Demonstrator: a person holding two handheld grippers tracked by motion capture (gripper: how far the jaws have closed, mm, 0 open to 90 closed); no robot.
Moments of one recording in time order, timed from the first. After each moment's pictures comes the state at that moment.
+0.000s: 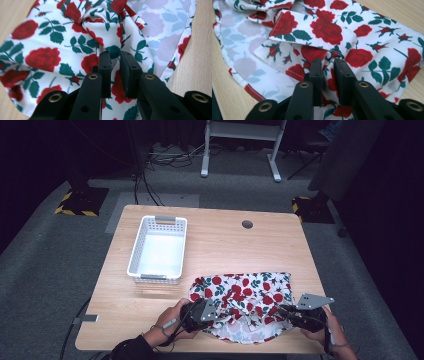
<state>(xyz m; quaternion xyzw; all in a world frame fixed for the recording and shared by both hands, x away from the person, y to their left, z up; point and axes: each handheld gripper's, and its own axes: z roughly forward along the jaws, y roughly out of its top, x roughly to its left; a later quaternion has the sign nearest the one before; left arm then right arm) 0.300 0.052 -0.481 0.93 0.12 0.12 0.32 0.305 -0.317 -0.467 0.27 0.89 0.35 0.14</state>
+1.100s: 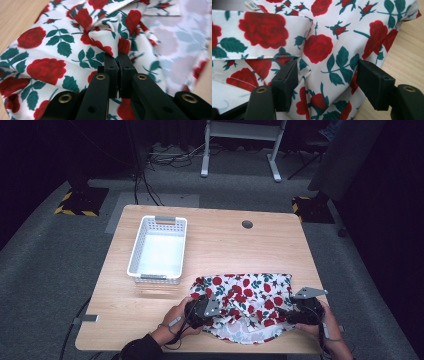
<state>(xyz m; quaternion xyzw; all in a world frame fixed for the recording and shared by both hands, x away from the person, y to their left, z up) 0.308 0.040 -0.485 0.92 0.13 0.13 0.34 0.327 -0.320 -0.485 0.41 0.86 0.28 0.16</state>
